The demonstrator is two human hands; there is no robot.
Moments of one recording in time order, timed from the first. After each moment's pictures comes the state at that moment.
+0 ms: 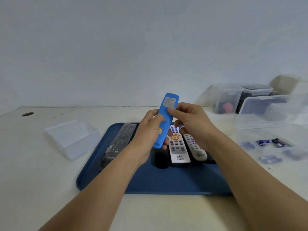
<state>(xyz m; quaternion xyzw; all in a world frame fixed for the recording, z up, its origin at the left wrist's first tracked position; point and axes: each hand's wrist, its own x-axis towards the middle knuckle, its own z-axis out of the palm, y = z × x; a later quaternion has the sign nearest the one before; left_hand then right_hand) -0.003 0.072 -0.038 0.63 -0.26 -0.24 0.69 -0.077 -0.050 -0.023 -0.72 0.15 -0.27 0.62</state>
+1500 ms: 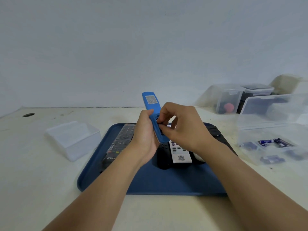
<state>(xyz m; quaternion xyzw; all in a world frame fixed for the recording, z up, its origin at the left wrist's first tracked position) 0.011 0.066 -0.049 0.44 -0.27 -0.33 0.79 -0.076 -0.033 -0.028 -0.89 -0.02 -0.36 0.29</state>
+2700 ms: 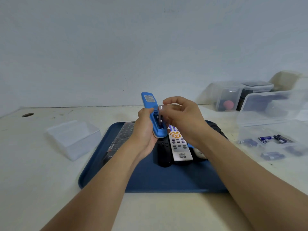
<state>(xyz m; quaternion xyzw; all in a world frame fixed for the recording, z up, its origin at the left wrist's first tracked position) 0.022 0.062 -0.048 0.48 -0.22 -0.31 0.80 -0.060 -0.033 -0.024 -0.65 0.09 -0.30 0.69</state>
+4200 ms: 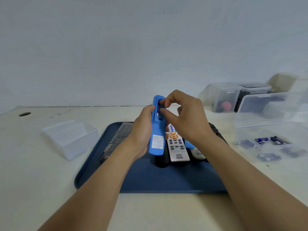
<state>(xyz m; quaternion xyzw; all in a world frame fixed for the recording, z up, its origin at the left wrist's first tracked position) 0.017 0.070 -0.043 0.57 -0.29 -0.29 0.72 -0.074 -0.038 -0.021 -0.85 0.05 -0.44 0.30</state>
